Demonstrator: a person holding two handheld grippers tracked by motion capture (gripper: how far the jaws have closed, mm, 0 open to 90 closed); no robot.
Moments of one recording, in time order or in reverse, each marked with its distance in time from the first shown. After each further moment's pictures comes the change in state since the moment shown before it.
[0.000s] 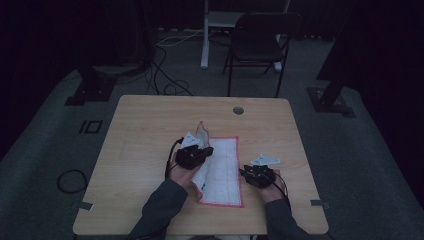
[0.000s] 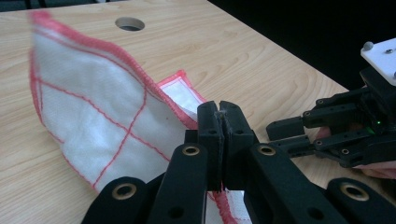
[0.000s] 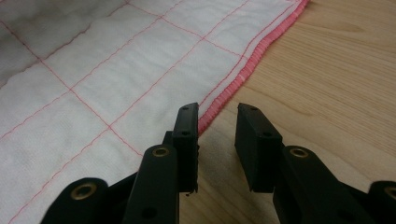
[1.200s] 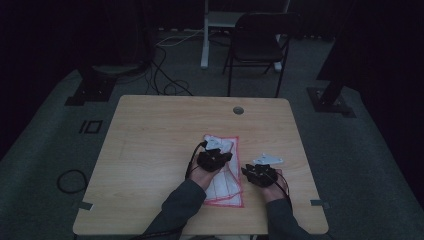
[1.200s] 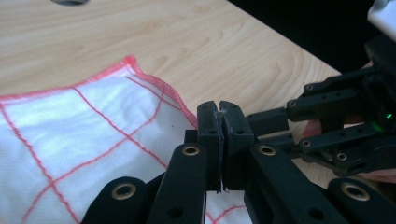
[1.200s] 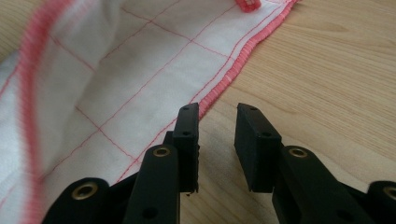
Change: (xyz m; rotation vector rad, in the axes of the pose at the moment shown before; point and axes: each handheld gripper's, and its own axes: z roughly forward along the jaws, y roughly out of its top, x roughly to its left) left arm -0.035 -0.003 0.062 0.087 -0.062 0.027; right arm -0.006 0.000 -0.003 -0.010 -0.011 0.018
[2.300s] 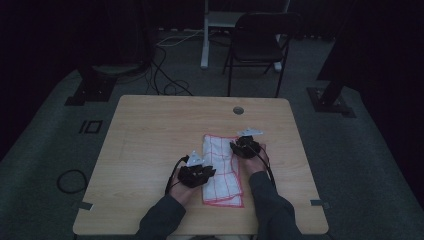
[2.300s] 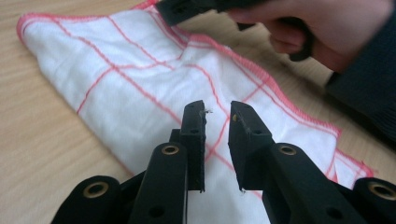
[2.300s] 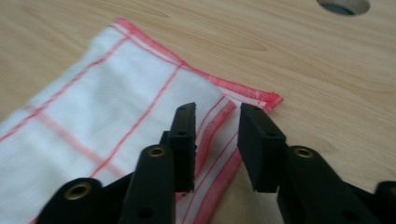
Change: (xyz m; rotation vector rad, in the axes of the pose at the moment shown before) left arm 0.011 -0.056 -0.052 0.032 0.029 0.014; right arm -0.017 0.076 0.072 0.010 -0.112 0.037
